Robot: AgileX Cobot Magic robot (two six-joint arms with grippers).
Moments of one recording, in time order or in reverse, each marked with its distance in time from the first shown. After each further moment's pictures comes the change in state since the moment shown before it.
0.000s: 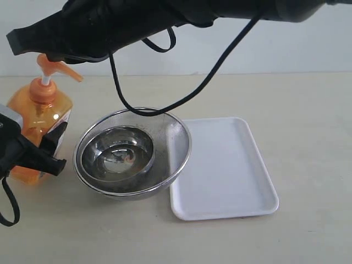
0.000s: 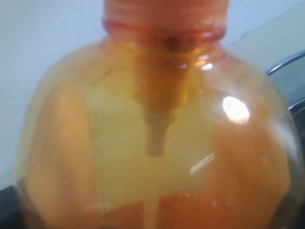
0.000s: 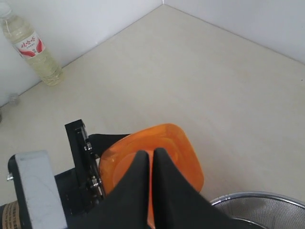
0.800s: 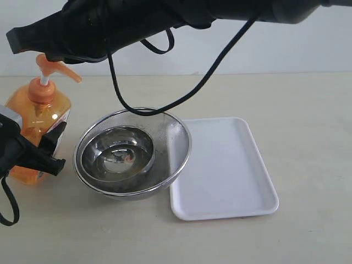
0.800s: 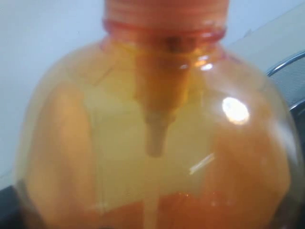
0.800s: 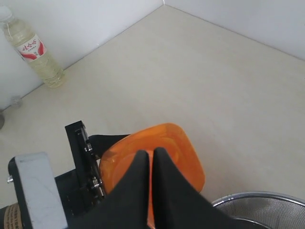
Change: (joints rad) left arm 0.000 0.000 0.000 -0.005 0.000 0.002; right arm 0.000 0.010 -0.005 0.015 0.002 0.000
